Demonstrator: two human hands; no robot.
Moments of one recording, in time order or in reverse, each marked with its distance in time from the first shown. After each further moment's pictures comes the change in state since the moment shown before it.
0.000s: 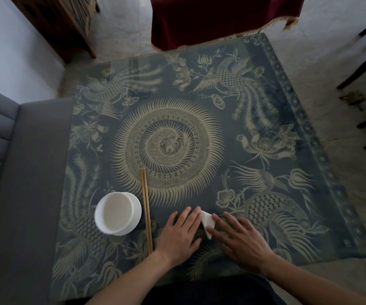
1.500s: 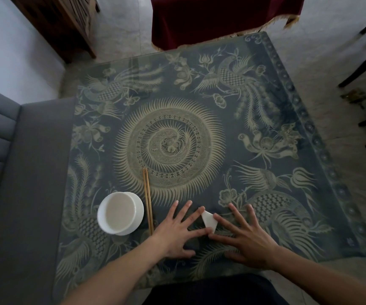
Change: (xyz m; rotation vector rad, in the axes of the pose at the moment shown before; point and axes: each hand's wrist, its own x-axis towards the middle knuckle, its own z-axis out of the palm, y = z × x) left_hand 0.010 -0.029 -0.012 0.230 -0.234 0.268; right_hand 0.002 0.012 -0.019 -0.162 -0.115 -0.123
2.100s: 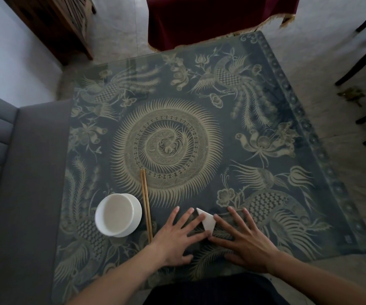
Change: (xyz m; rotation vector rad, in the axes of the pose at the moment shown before) left_hand -0.008 0.010 -0.001 -0.031 0.012 0.031; right_hand -0.006 -0.006 0.008 0.030 0.030 0.006
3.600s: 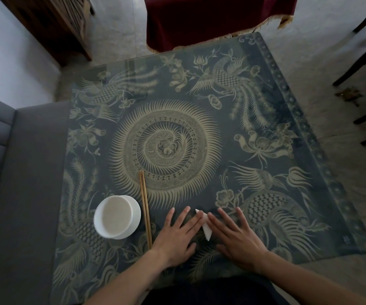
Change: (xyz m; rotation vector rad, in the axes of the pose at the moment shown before) left_hand 0.005 0.008 0.007 -0.115 0.077 -0.174; right_hand 0.018 -0.014 -0.007 0.033 -0.037 0.126
